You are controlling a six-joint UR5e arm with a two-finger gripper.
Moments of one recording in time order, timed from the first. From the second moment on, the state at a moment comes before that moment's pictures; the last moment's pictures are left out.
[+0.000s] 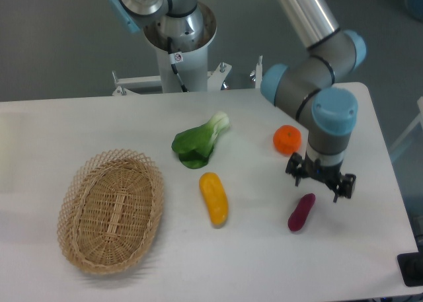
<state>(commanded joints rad) 2.65 -2.17 -1.53 -0.83 1.58 1.16</state>
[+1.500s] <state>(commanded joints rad) 2.61 -2.15 -1.52 -0.88 1.58 1.12</state>
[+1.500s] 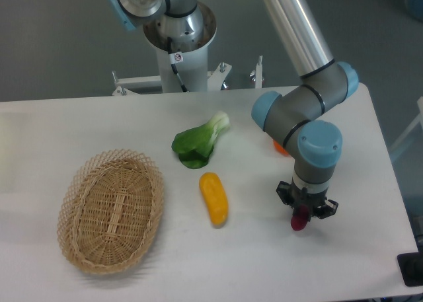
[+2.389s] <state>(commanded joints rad) 2.69 -2.11 -1.37 -1.04 1.58 1.14</state>
